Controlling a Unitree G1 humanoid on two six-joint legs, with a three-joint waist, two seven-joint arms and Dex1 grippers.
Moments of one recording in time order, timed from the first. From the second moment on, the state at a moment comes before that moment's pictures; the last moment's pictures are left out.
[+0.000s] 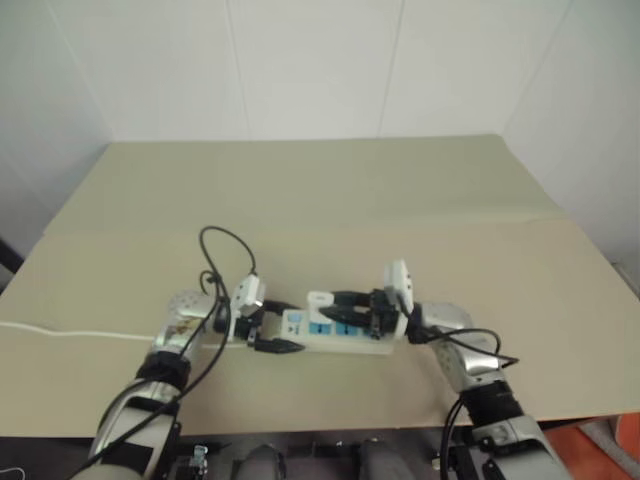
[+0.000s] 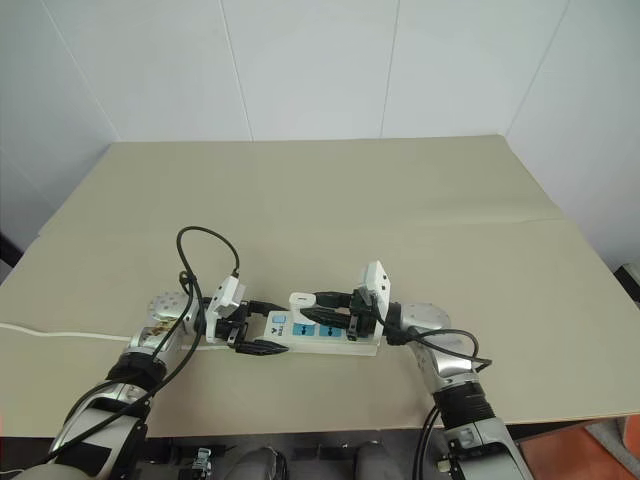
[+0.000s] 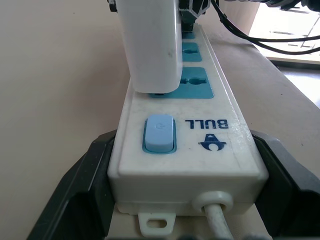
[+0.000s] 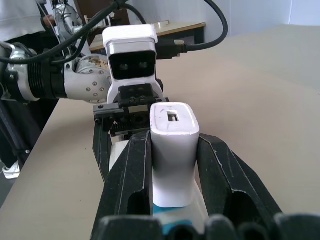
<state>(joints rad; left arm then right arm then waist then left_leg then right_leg) -0.59 0.43 -0.13 0.69 -0.25 -0.17 -1.58 -0.42 -0.30 0.15 0.21 0.39 0.08 1.15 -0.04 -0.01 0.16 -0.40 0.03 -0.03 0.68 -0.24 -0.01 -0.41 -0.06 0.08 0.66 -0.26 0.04</state>
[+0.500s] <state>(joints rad) -0.59 0.44 -0.12 0.70 -0.25 -0.17 -1.58 -0.47 -0.32 0.20 0.26 0.34 0.01 1.16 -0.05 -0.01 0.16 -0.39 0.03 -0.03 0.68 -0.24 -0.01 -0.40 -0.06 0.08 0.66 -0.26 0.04</state>
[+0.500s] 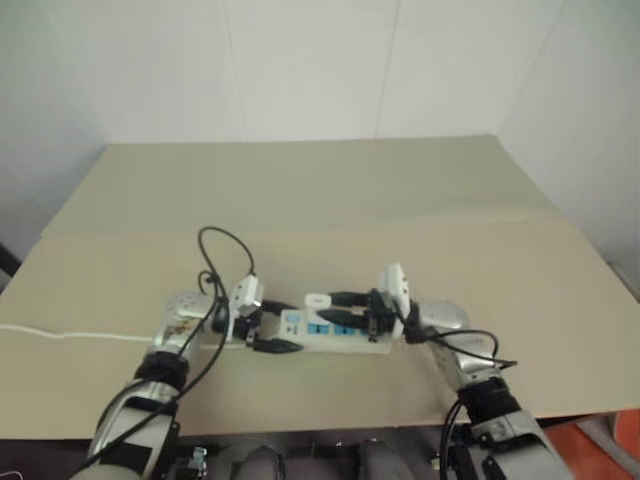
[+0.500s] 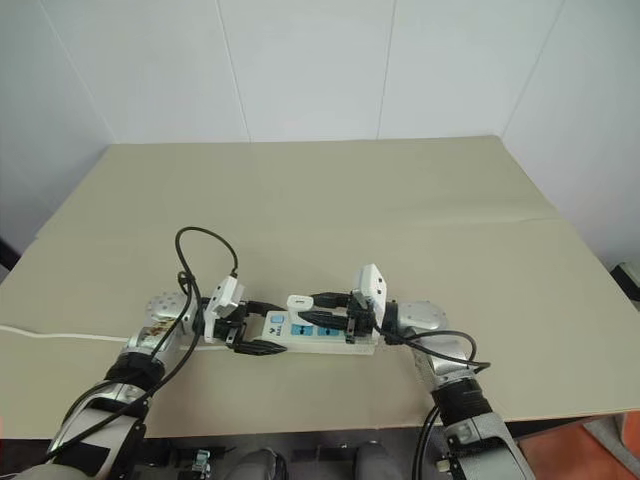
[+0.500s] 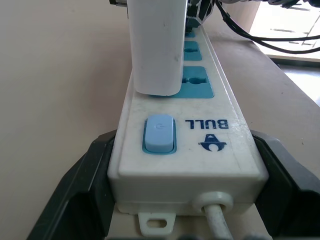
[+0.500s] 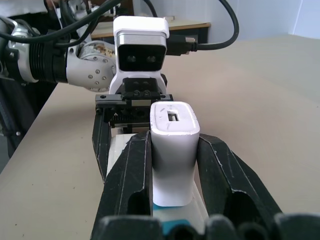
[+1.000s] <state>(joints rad) -0.58 0.44 -0.12 0.70 -0.24 -0.17 -1.57 -0.53 -0.35 0.24 0.25 0.33 0.11 1.16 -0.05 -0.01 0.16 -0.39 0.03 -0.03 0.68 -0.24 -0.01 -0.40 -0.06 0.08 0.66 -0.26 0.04</state>
